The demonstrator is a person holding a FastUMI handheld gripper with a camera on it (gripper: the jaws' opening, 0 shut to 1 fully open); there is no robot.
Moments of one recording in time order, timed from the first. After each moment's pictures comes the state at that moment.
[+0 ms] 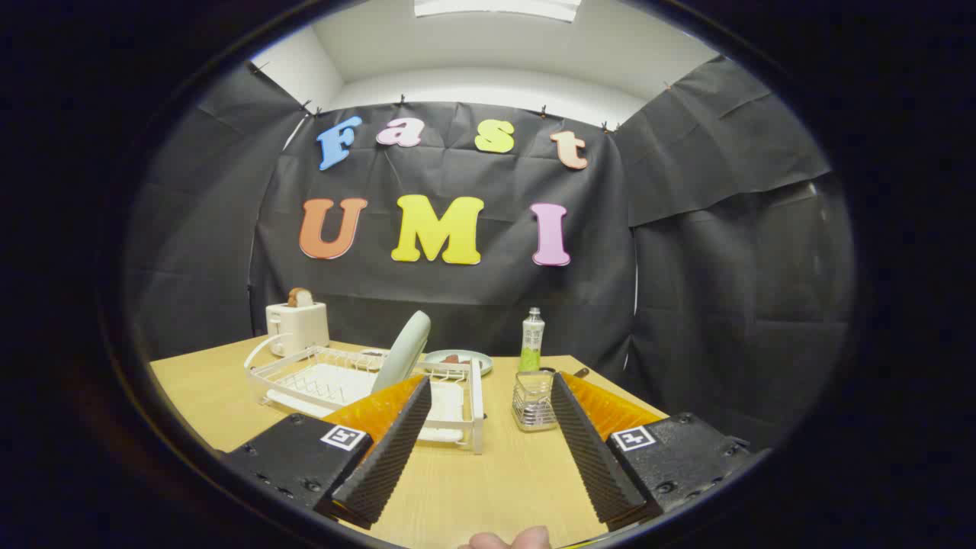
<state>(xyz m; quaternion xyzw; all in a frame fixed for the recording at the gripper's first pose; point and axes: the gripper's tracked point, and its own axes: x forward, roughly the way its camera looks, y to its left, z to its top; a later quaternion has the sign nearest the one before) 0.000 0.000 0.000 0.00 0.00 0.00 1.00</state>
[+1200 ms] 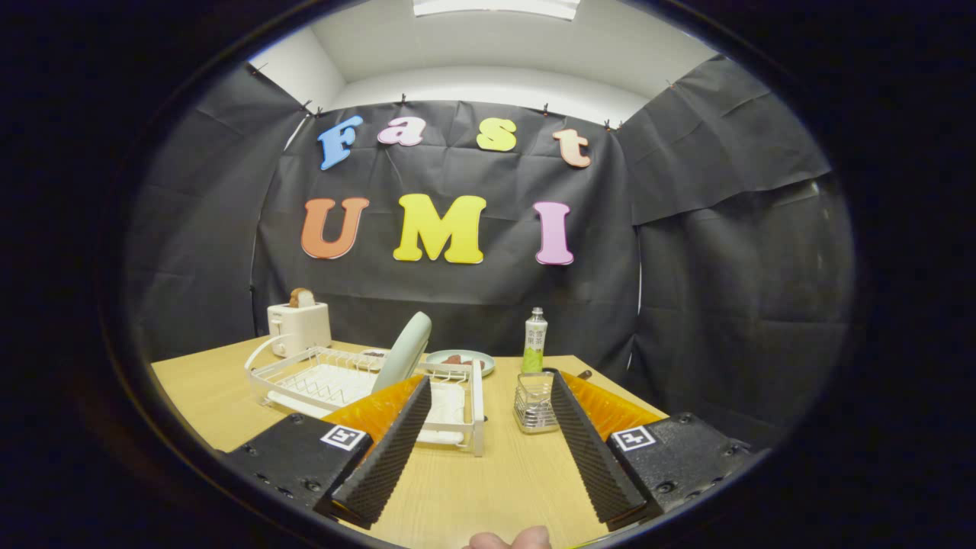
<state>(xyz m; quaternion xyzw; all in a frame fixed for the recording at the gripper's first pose) 0.007 -0.001 0.009 0.00 0.00 0.01 1.00</state>
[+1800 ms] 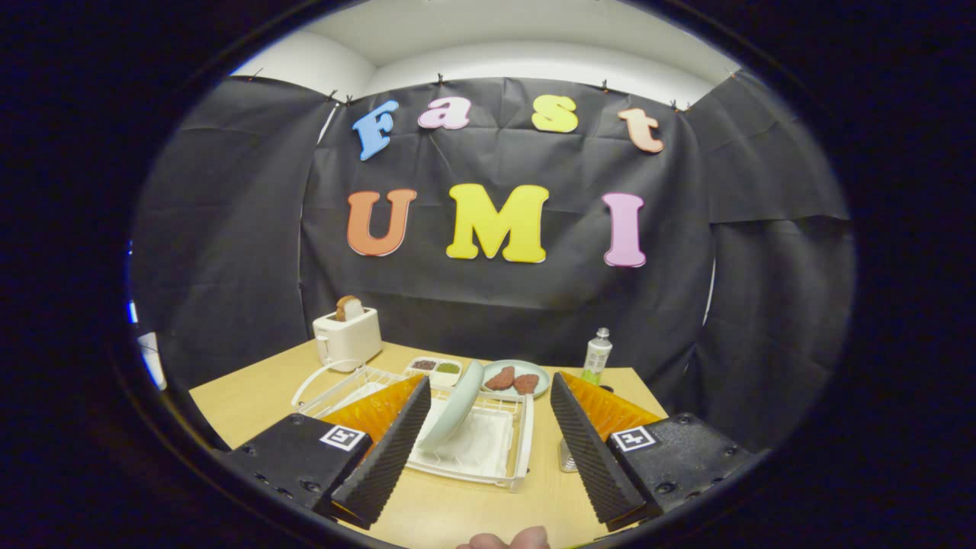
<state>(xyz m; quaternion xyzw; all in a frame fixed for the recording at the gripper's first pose) 0.084 0.055 0.127 -0.03 0.11 0.14 0.98</state>
